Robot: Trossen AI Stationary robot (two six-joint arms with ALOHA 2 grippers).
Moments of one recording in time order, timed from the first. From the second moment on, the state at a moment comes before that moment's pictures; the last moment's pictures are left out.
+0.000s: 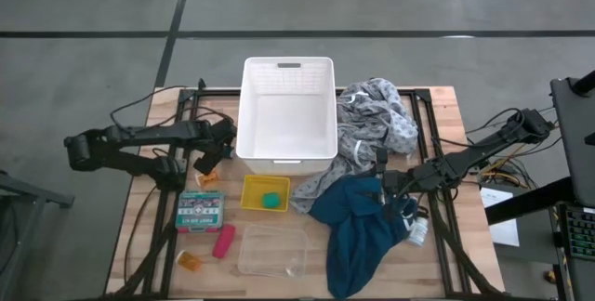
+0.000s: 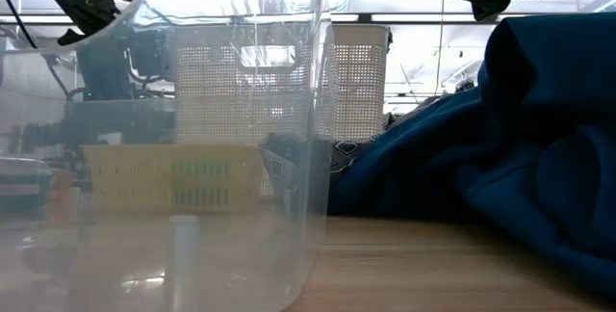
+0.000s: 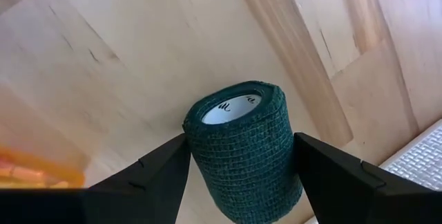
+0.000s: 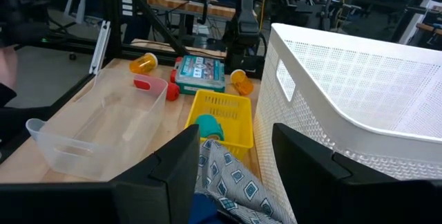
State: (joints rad) left arm 0.45 1.19 0.52 -0.68 -0.14 -2.08; right arm 0.44 0.92 0.46 0.27 0.44 -0.03
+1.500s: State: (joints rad) left arm 0.46 0.92 0.64 -0.93 -0.16 -1.57; right arm 0.44 0.92 0.46 0.27 0.44 -0.03
